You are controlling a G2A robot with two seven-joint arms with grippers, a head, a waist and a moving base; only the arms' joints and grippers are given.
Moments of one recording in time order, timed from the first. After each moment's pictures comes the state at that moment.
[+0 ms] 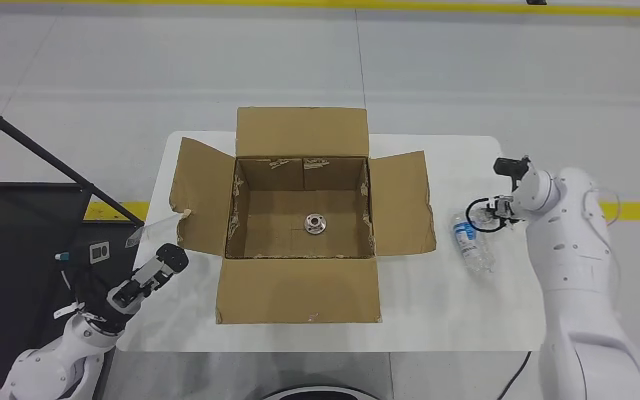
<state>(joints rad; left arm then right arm) 1.84 -1.04 -1.86 -1.78 -0.45 -0.71 -0.73 -0.52 -1.21 1.45 -0.79 -1.29 0.00 1.24</state>
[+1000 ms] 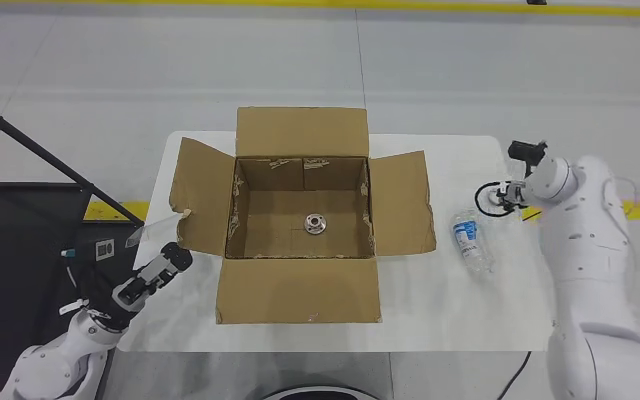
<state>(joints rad) 1.82 -1.05 -1.85 -1.79 -0.43 -0.69 -0.73 -0.47 -1.19 1.47 -0.81 -1.23 0.04 1.18</state>
